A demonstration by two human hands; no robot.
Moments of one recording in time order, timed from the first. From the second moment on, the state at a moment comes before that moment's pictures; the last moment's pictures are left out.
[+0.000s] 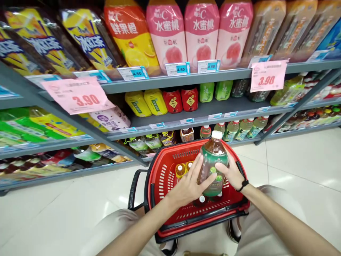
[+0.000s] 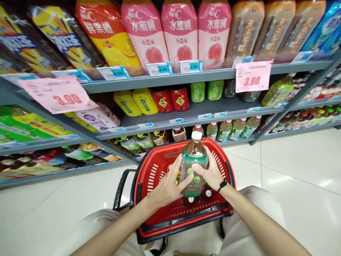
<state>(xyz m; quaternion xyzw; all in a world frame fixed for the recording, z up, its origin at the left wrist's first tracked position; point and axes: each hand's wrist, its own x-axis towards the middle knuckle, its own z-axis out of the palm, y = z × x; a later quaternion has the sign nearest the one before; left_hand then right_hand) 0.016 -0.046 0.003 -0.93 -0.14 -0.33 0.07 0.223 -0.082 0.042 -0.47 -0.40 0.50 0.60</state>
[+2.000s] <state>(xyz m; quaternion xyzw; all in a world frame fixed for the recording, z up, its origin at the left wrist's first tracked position) 0.006 -0.049 0.011 -0.96 -0.16 -0.24 0.02 0.213 -0.085 0.020 -0.48 -0.44 0.48 0.59</state>
